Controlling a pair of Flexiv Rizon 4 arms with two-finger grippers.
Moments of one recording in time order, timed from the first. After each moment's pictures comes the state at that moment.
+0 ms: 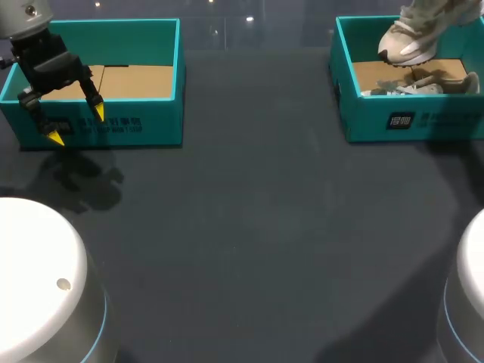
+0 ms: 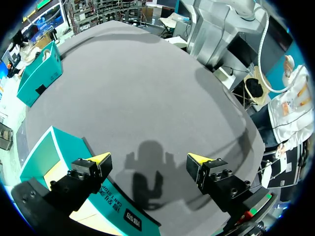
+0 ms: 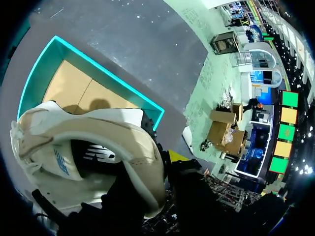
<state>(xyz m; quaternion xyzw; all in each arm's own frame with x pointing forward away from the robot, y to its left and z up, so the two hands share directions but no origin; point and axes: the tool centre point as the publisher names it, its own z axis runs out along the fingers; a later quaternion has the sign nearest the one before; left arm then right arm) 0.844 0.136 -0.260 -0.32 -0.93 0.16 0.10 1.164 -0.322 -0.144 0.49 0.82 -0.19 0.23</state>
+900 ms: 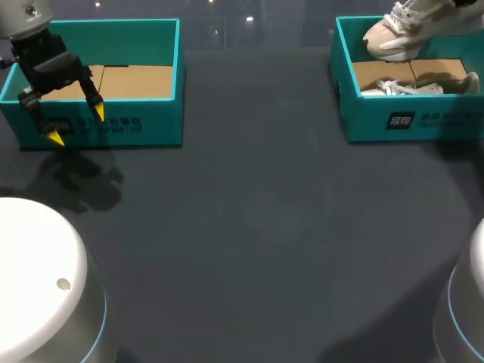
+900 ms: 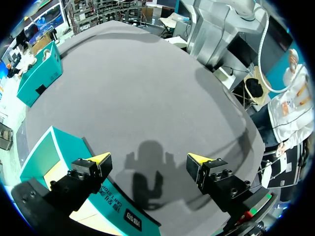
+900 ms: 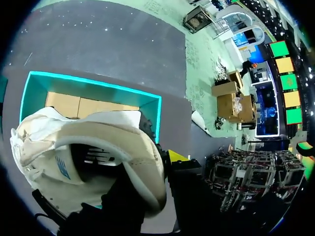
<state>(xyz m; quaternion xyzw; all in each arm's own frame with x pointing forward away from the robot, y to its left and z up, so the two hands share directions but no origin) 0.844 0.136 -0.260 -0.32 -0.93 0.16 0.10 1.140 -0.330 -0.173 0.64 0.72 -0.13 0.24</state>
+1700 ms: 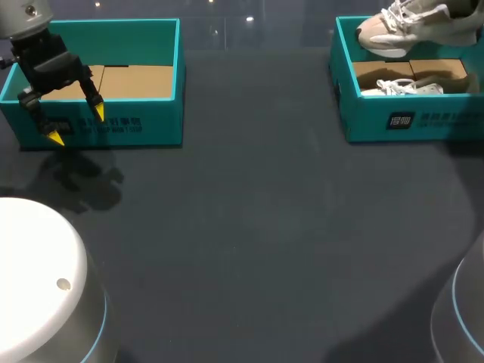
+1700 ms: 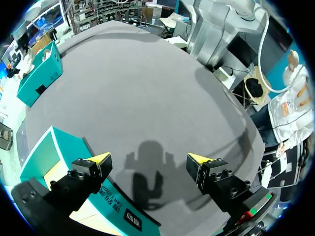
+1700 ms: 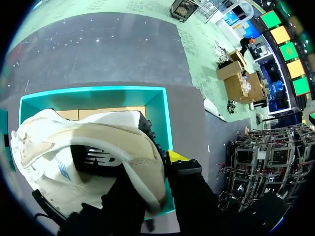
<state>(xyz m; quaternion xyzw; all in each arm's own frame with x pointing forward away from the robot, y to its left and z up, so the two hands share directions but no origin) 0.844 0.136 -0.260 -0.32 -0.93 0.16 0.10 1.140 -0.339 -0.221 0.71 0.66 -0.09 0.20</state>
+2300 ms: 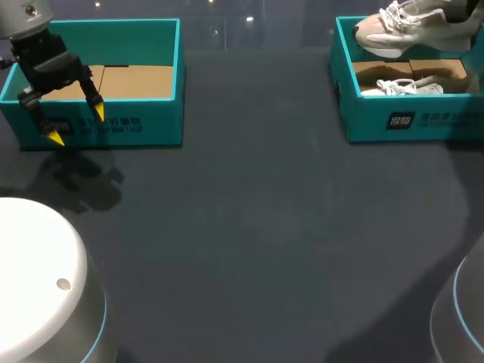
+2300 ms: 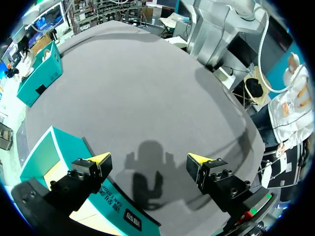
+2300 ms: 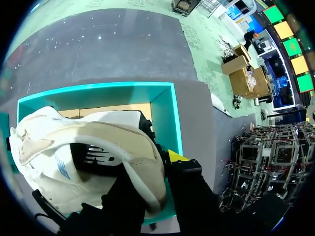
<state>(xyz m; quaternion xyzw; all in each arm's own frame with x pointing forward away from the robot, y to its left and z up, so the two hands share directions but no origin) 0.844 0.136 -0.260 -0.32 -0.93 0.16 0.10 1.144 -0.336 -0.247 0.72 0.67 -0.09 0.17</state>
